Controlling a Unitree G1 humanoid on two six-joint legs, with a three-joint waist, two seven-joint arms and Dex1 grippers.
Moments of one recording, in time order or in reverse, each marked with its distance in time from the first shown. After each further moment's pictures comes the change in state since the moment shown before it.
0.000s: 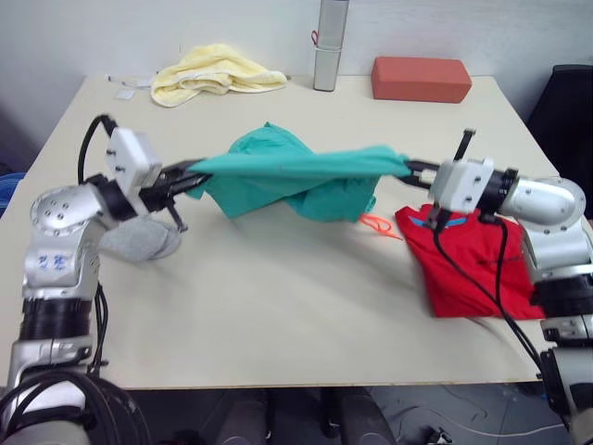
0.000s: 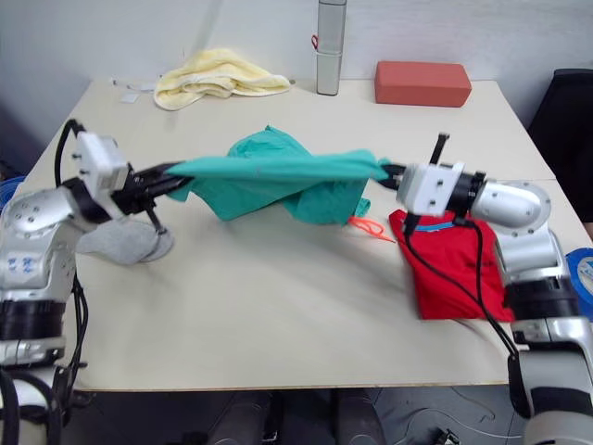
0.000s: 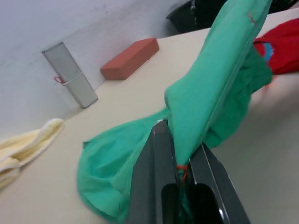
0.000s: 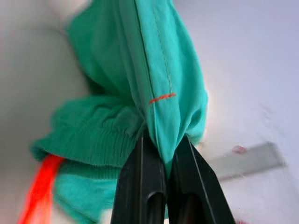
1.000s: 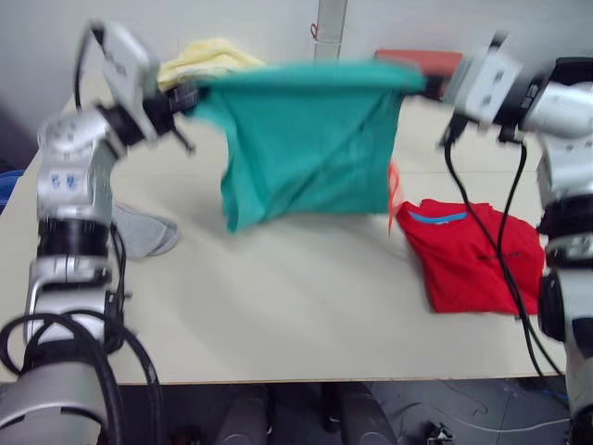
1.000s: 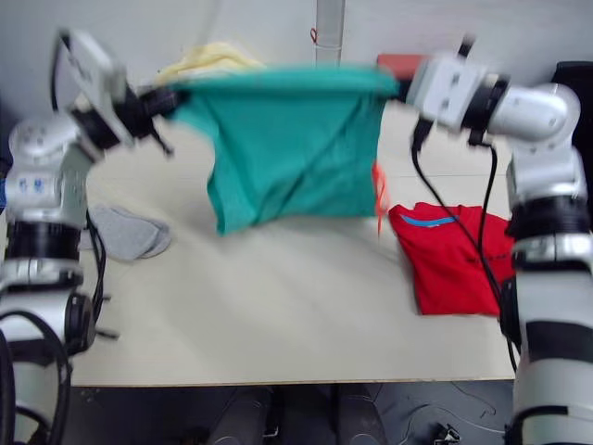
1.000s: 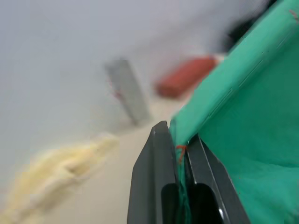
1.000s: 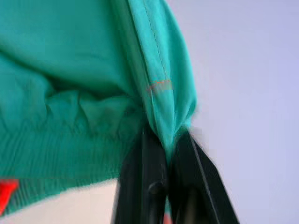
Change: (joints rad) left arm -0.881 -0.159 -0.072 0.778 0.214 -0.299 0.378; right arm -0.812 0.073 0.048 0.725 -0.356 -0.218 -0.382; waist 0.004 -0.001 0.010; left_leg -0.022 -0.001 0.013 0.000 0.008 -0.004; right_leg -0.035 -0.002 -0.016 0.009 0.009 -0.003
